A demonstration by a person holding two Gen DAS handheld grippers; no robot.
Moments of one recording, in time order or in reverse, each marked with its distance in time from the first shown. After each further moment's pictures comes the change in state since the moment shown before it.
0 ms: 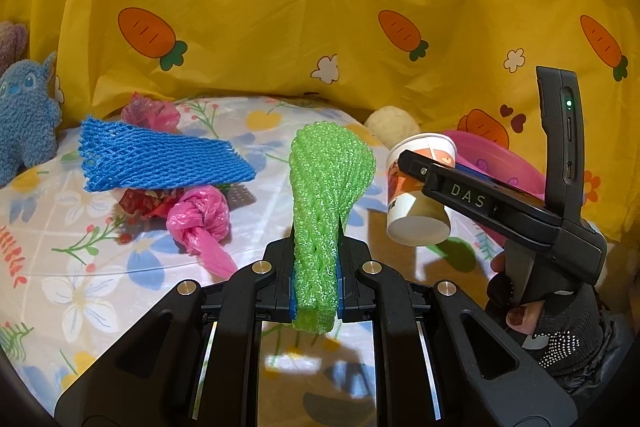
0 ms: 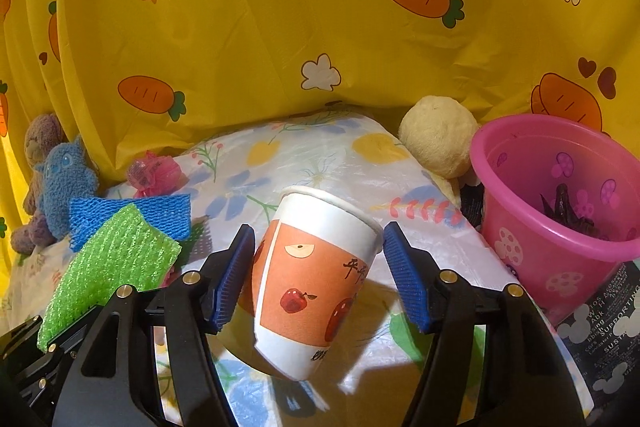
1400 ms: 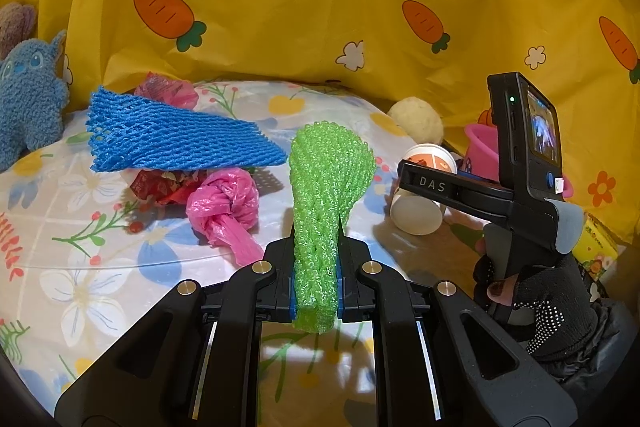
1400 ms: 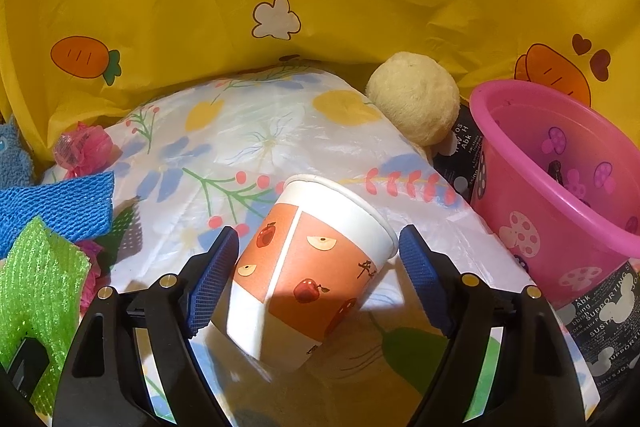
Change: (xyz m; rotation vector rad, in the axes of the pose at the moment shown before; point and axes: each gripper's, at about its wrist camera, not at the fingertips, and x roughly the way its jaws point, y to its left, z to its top) left arm 0.020 0.029 -0.012 -0.035 0.026 0.041; right arm 0.075 0.001 -0.006 0.006 0.153 -0.194
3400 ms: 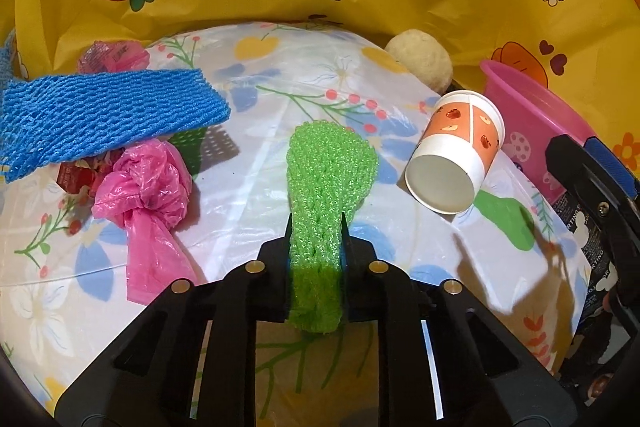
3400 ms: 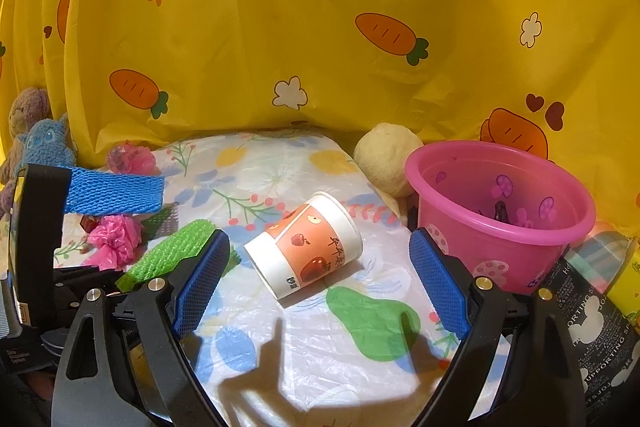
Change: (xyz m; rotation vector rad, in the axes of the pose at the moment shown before) left arm 0.077 -0.030 -0.001 0.069 0.215 0.025; right arm -0.104 -0.025 -0.043 -0.097 -0.266 0.024
